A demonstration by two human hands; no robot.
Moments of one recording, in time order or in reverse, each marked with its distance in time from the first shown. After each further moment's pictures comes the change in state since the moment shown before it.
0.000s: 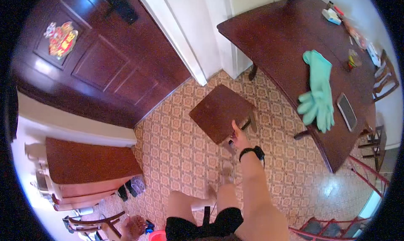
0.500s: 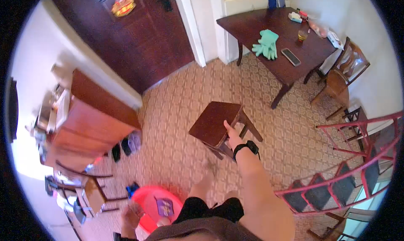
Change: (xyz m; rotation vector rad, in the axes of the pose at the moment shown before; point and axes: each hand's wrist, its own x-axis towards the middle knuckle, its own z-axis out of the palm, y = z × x) left_hand -0.363 -0.303 -0.216 -0.199 -0.027 0.253; right_hand -0.472 0.189 -0.043 -0.345 0.148 0.005
